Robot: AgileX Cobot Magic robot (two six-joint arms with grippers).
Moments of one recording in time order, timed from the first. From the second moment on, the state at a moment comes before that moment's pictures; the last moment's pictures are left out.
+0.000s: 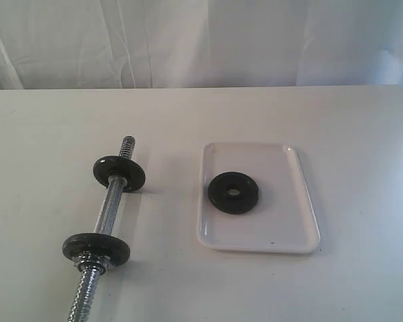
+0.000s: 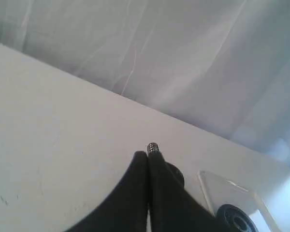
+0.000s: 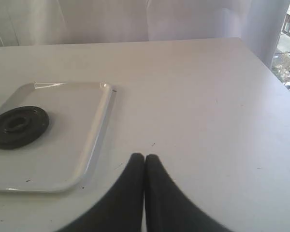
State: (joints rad) left arm -0.19 0.07 -0.10 -0.20 0.14 -0.33; right arm 0.04 0.01 0.00 0.02 0.34 0.06
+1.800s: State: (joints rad) left arm -0.30 1.65 -1.22 -0.52 0.96 0.32; right arm 0.04 0.01 0.00 0.02 0.34 0.06
